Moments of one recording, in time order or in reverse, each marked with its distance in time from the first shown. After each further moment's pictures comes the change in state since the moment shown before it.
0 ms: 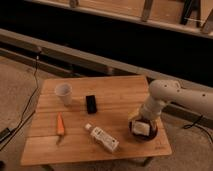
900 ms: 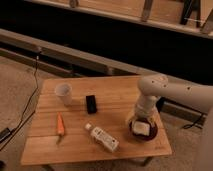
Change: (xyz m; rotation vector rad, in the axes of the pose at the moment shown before) arm -0.004 0.018 -0.003 0.093 0.040 -0.121
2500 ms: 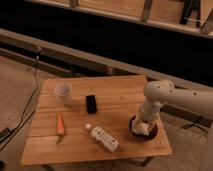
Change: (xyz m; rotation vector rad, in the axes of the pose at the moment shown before) arm 0.010 -0.015 0.020 -0.026 0.002 0.116
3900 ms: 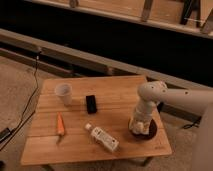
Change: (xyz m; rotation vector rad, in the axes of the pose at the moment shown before) arm 0.003 0.021 0.021 0.013 0.054 -0.066
